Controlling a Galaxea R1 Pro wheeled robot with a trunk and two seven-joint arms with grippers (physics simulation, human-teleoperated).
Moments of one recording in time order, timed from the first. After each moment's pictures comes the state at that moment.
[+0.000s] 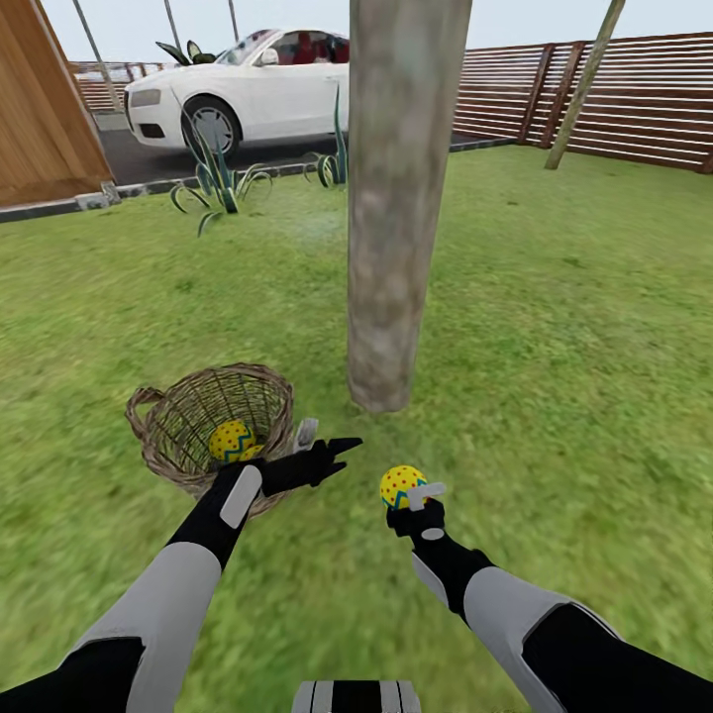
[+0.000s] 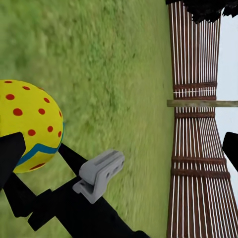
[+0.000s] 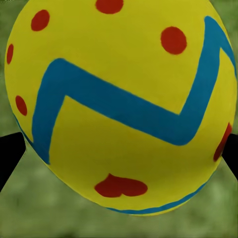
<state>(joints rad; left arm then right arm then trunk) -0.85 -0.12 0.10 -0.66 0.54 0.79 -0.64 -0.88 0.17 0.52 -0.11 -0.28 -0.09 -0.23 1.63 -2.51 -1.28</state>
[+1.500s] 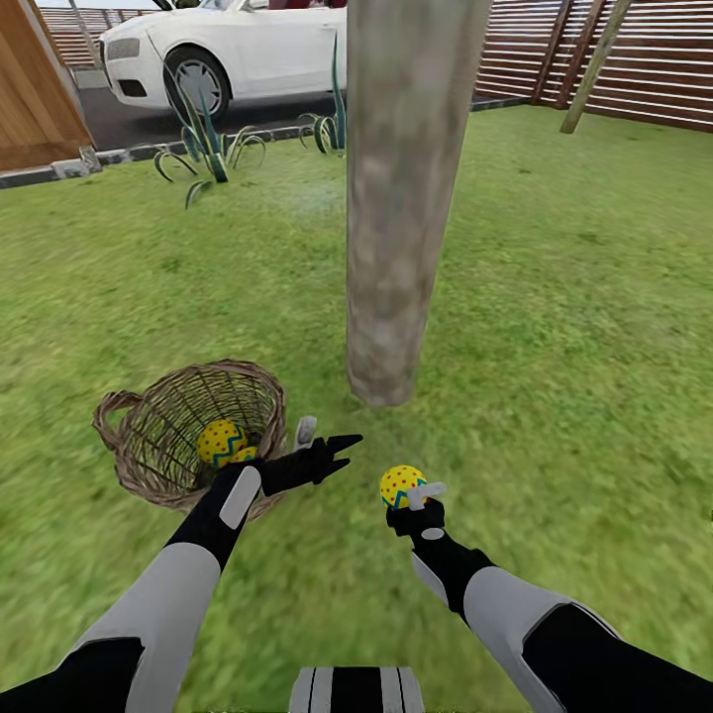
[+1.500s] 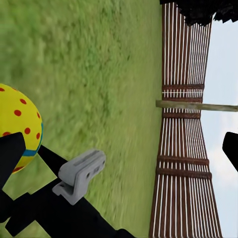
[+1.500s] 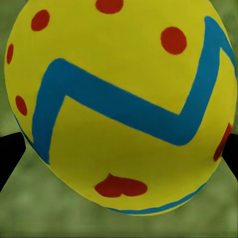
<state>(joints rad) -0.84 -0.12 0.10 -0.65 0.54 0.79 -0.72 -0.88 0.17 0.52 -0.12 -0.28 -0.09 -0.23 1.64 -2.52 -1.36</state>
